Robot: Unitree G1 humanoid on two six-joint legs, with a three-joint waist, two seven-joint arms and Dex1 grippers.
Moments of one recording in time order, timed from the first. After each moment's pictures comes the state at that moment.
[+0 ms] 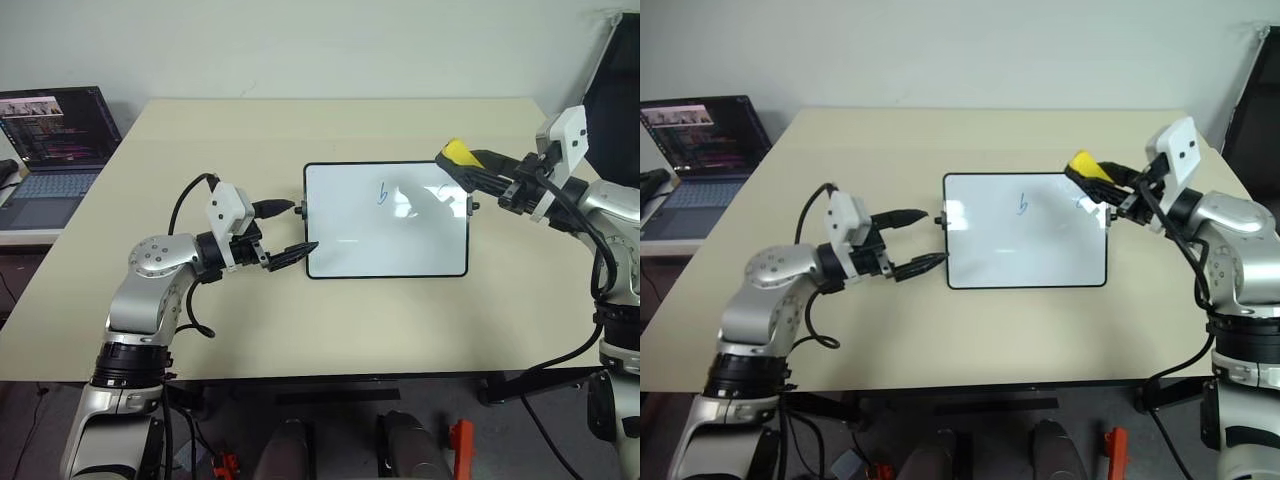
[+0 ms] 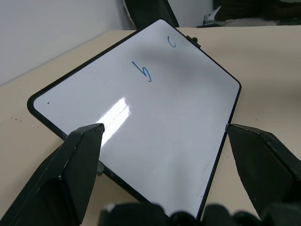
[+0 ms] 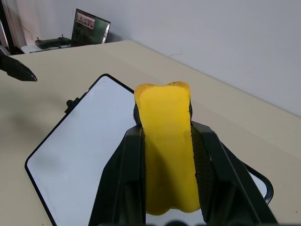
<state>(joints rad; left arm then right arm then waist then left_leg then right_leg) -0.49 0.59 0.04 0.00 -0.35 0.25 -0.99 -0.68 -0.68 -0.17 -0.05 0.41 0.57 0.85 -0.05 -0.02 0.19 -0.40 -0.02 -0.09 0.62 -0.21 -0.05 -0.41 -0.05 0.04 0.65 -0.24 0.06</state>
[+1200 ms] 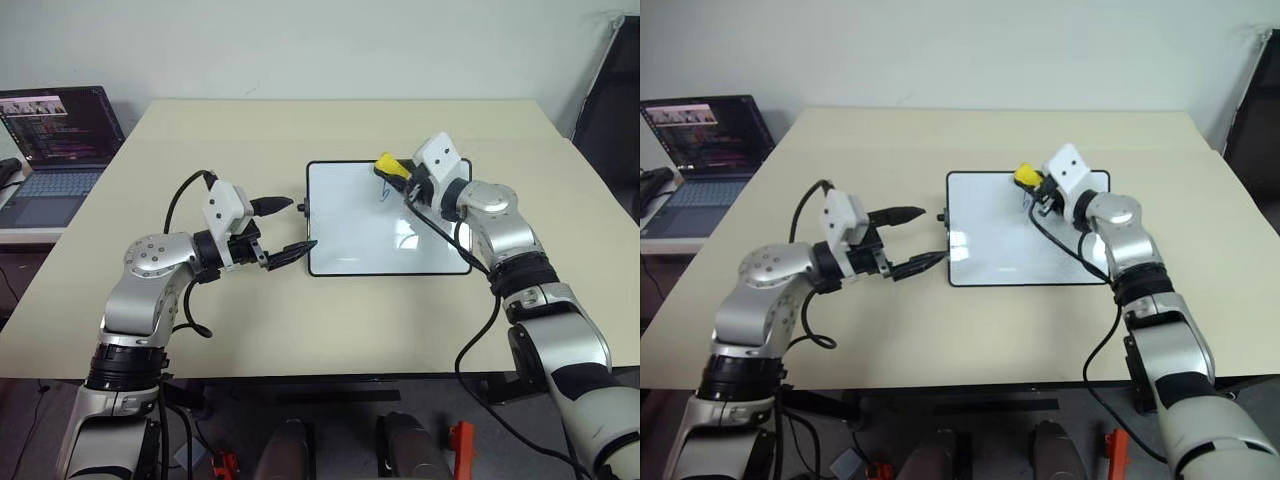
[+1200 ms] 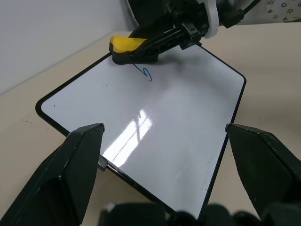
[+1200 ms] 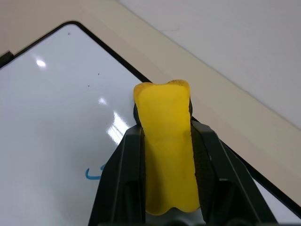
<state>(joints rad) -0.48 0.60 0.04 -0.04 -0.35 0.26 -0.97 -1.02 -0.37 0.14 0.79 -0.03 -0.07 0.66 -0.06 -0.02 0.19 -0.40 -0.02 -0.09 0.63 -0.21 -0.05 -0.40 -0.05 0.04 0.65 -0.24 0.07</state>
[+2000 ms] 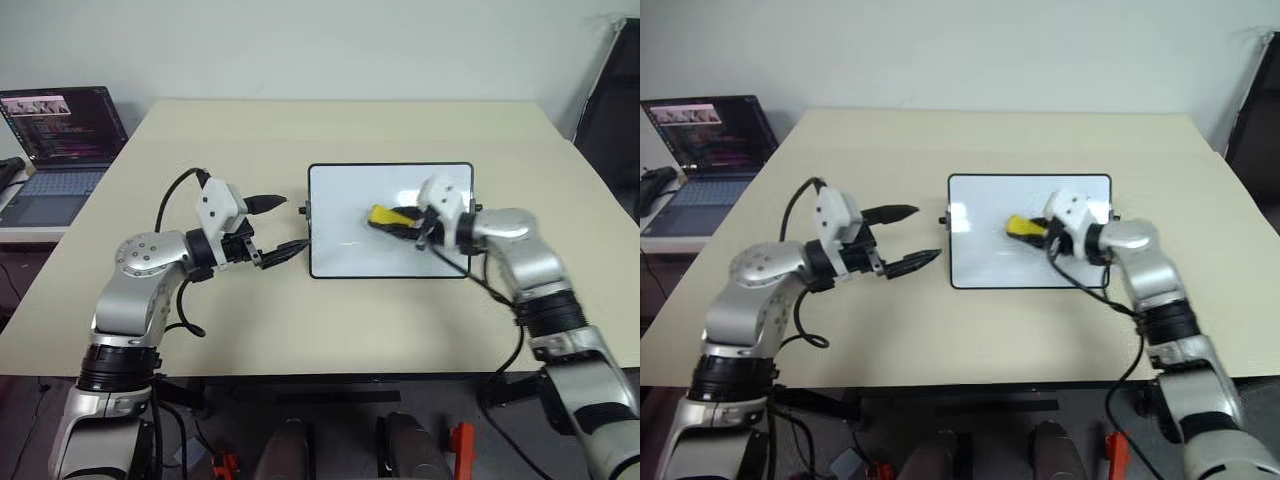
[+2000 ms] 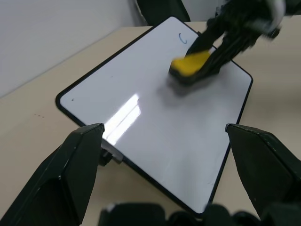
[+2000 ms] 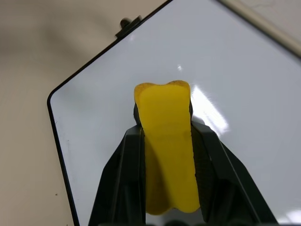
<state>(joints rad) -0.48 0.64 0.06 -0.04 -0.36 0.27 -0.97 -0.73 -0.59 0.09 0.12 0.15 0.35 1.00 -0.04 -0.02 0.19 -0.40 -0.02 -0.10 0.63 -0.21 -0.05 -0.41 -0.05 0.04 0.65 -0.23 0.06</state>
